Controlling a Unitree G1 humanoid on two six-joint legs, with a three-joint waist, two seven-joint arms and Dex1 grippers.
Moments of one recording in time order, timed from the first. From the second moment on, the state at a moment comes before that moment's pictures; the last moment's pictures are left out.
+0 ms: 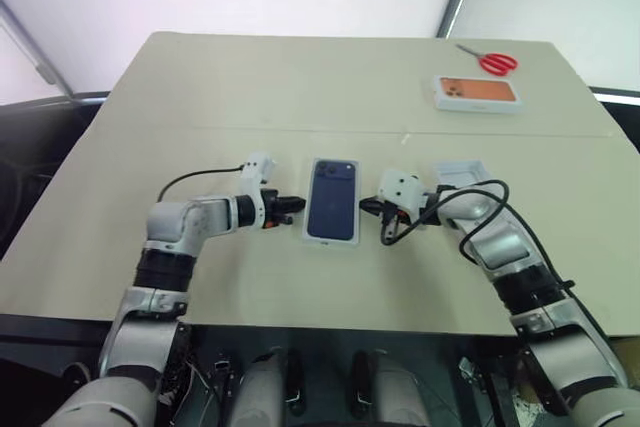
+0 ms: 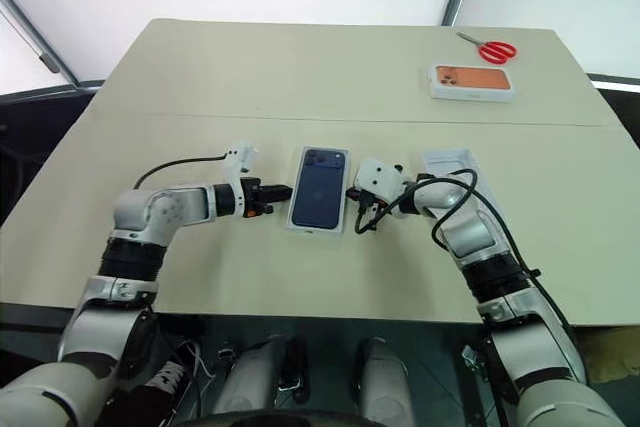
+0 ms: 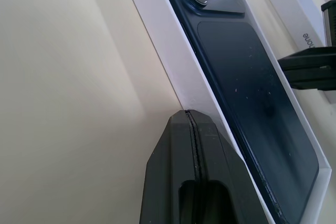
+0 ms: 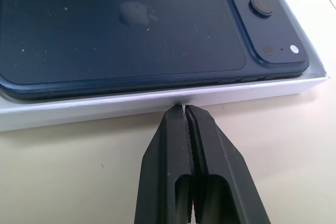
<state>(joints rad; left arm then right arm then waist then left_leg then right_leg) -0.69 0.31 -0.02 0.28 -0.56 1.03 -0.61 -0.56 -0.57 0.25 0.22 -0.03 0.17 0.95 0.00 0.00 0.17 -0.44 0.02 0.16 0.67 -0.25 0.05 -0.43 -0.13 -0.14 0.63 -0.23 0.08</state>
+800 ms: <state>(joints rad) -0.84 0.12 -0.11 0.55 -0.38 0.85 -0.74 -0.47 -0.73 0.14 0.22 -0.02 0.14 0.97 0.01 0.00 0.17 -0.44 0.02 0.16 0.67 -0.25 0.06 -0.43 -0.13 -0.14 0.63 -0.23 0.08</state>
